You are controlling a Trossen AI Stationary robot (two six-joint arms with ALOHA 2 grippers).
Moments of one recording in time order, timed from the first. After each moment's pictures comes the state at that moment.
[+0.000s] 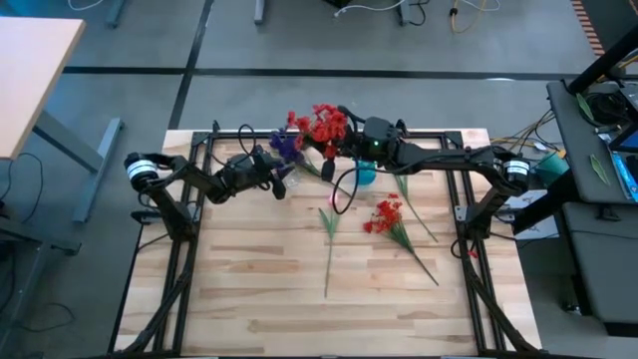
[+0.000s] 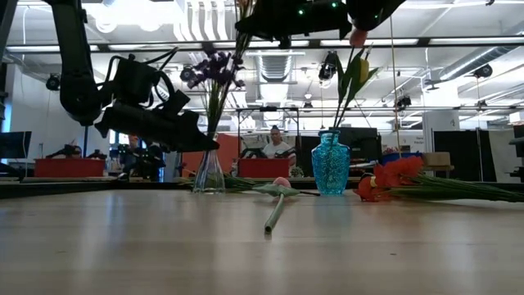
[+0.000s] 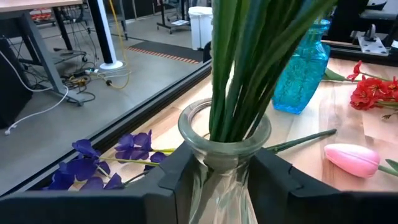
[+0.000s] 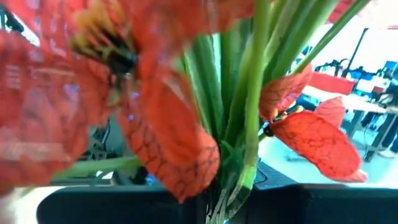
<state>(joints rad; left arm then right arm) 0.54 1.66 0.33 1.13 0.01 0.01 -0.31 1.68 1.25 0.49 -0.09 -0.20</state>
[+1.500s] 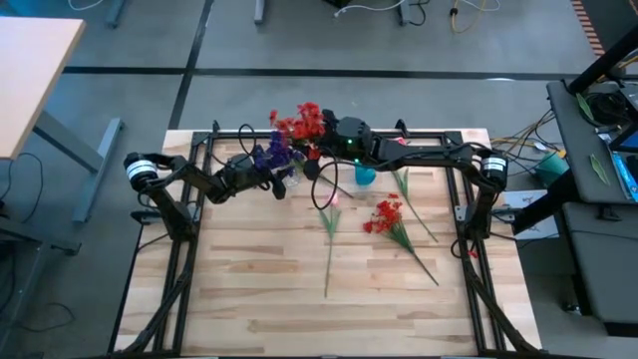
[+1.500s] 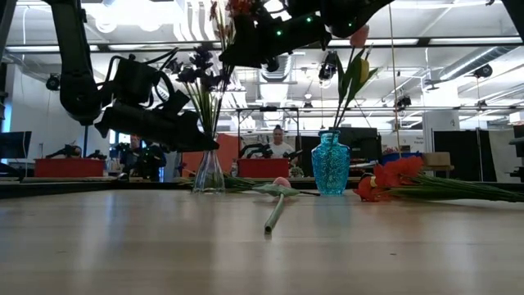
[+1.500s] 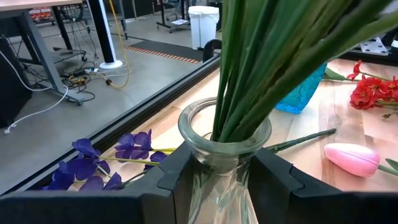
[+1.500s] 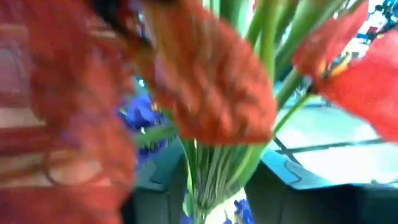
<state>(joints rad) 0.54 1.66 0.33 1.12 0.01 0.01 -0.31 1.84 1.42 0.26 0.00 -0.14</state>
